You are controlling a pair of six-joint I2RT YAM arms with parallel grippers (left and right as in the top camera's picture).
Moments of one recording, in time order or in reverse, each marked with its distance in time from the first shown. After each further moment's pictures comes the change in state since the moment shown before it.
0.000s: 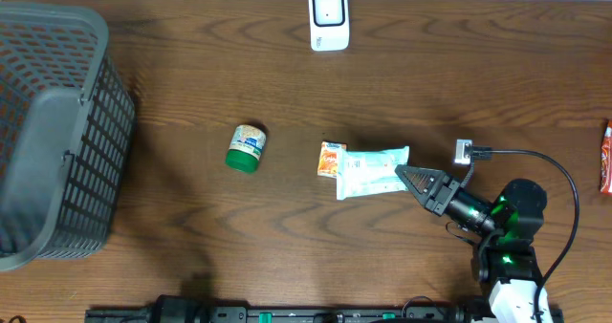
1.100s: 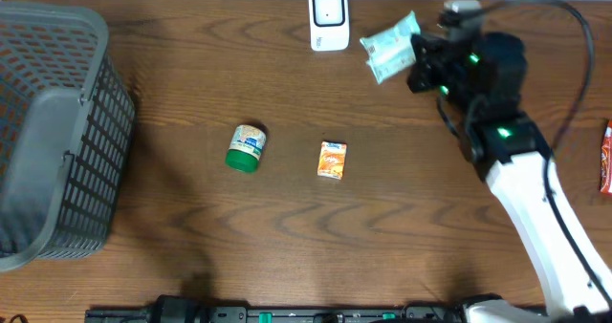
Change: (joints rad) left arm 0.000 0.000 -0.005 0.000 0.000 0.000; right arm 0.276 0.558 0.925 -0.431 0.848 -0.804
